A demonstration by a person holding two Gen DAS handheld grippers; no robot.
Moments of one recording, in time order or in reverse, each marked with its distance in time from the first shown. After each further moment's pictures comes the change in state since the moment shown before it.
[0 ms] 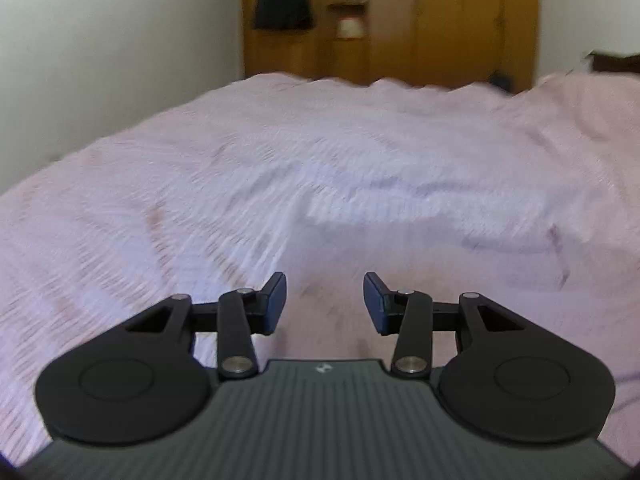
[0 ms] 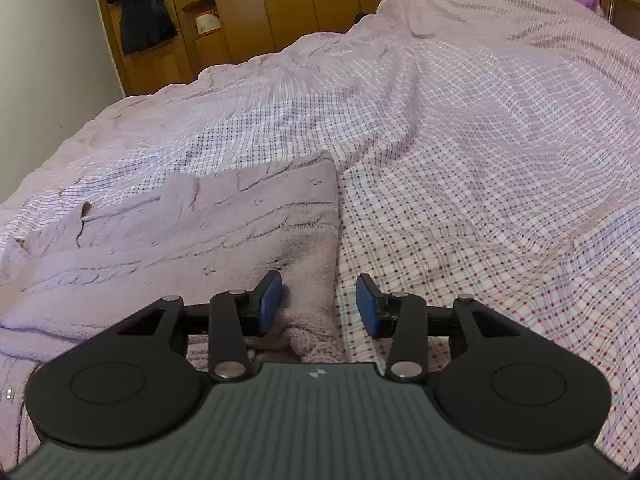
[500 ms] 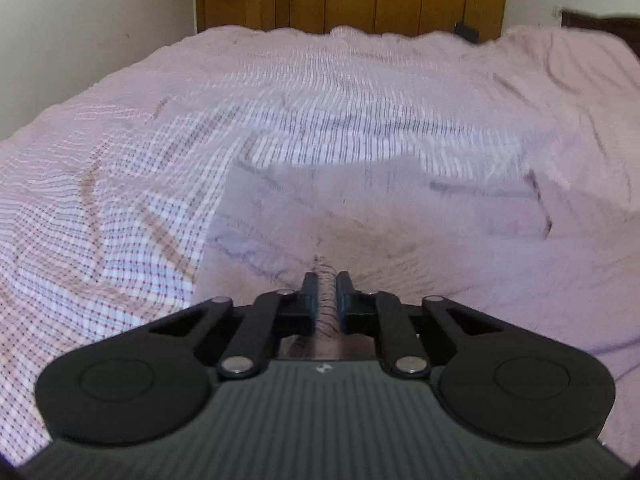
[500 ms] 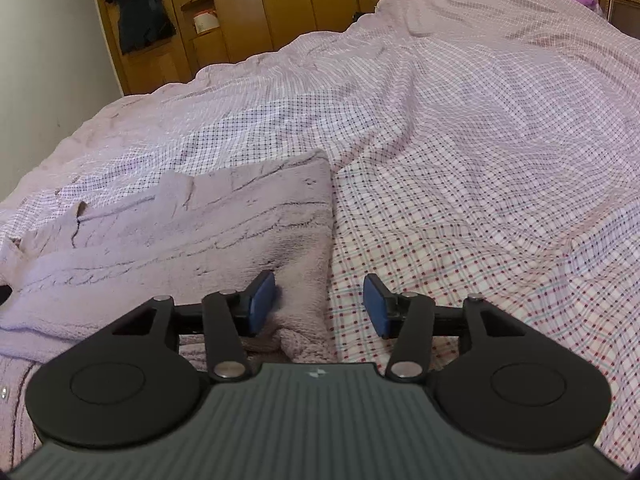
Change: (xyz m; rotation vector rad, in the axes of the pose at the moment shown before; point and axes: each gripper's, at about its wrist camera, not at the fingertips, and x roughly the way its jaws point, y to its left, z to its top) left arm 0.018 -0.010 -0.017 0.040 0.119 -0.078; right arm 0.004 -0.009 -0.002 0.007 0.009 0.012
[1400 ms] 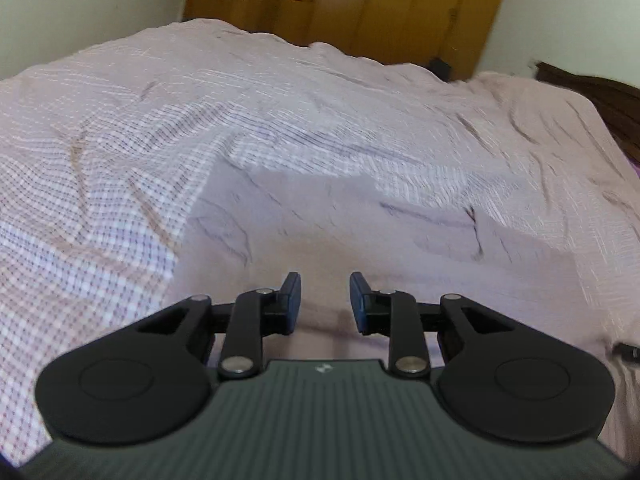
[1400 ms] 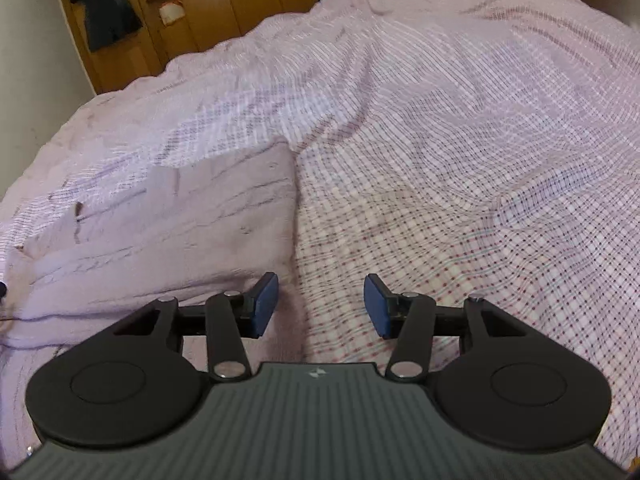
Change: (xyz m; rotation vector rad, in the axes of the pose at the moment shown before) left arm -0.033 0.022 -0.014 -0.101 -0.017 -0.174; right arm -0.063 0.001 -0.007 0.078 0.056 -0.050
